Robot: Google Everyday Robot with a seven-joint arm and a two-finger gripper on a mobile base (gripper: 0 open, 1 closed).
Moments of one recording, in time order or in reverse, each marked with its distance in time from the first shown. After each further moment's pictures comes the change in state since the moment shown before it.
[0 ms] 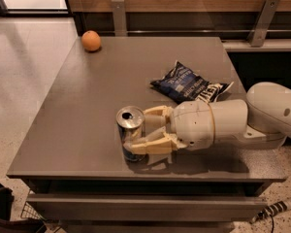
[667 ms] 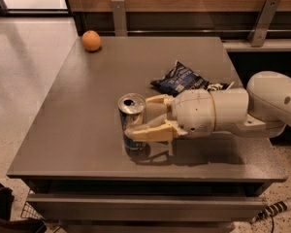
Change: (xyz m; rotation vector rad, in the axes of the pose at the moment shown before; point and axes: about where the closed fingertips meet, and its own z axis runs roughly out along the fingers) arm -0.011 -0.020 -0.004 0.004 -0.010 0.017
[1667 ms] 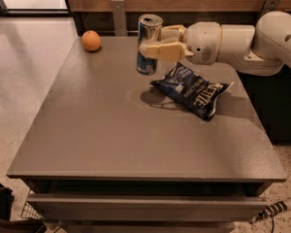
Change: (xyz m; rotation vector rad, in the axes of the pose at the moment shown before) arm -0.066 -0.175 -0.051 0.215 -0.076 0.032
